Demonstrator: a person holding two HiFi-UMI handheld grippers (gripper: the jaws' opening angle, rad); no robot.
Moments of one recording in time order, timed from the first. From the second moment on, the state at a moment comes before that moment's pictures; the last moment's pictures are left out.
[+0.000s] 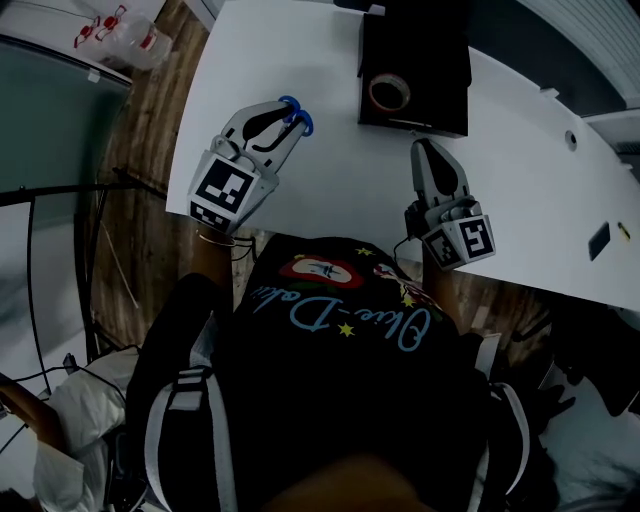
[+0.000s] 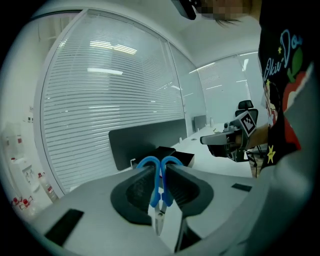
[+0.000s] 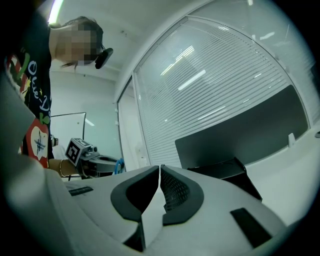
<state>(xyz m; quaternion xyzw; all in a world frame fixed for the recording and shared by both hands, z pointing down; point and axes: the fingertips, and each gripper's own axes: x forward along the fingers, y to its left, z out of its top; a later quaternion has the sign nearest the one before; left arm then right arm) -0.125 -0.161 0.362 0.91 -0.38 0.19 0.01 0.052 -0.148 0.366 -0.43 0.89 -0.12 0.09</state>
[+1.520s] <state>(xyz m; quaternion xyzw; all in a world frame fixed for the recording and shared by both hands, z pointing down) 0.002 -0.125 0.336 0.91 -0.37 0.18 -0.07 0.193 -0.069 0.378 -0.47 0.87 -0.10 0.10</state>
